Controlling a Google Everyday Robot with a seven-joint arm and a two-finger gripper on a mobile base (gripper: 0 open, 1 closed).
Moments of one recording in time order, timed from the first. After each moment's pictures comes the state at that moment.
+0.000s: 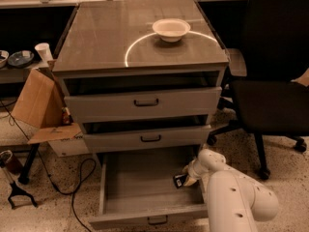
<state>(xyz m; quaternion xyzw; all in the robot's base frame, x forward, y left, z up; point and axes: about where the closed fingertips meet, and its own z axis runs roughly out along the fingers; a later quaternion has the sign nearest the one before) 0.672 -0.194 0.112 -0.72 0.67 0.08 0.19</state>
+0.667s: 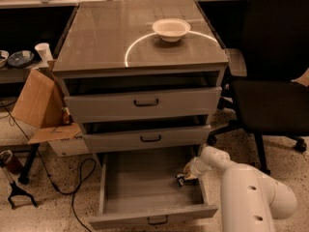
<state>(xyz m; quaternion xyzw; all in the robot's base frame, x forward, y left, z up) 0.667 -0.192 0.160 -0.73 0.65 0.07 0.21</state>
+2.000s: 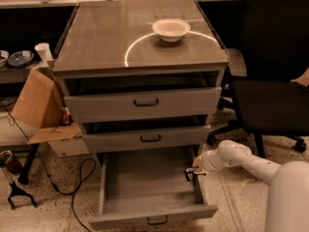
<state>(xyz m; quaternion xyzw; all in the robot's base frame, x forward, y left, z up) 0.633 -0.215 0.293 -0.74 0.62 0.04 0.25</state>
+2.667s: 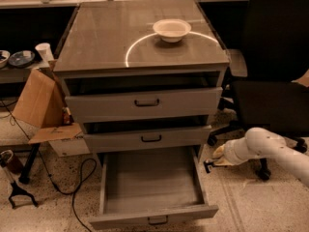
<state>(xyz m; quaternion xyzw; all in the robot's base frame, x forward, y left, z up) 0.611 -0.288 0.405 -0.73 0.64 0.01 0.24</state>
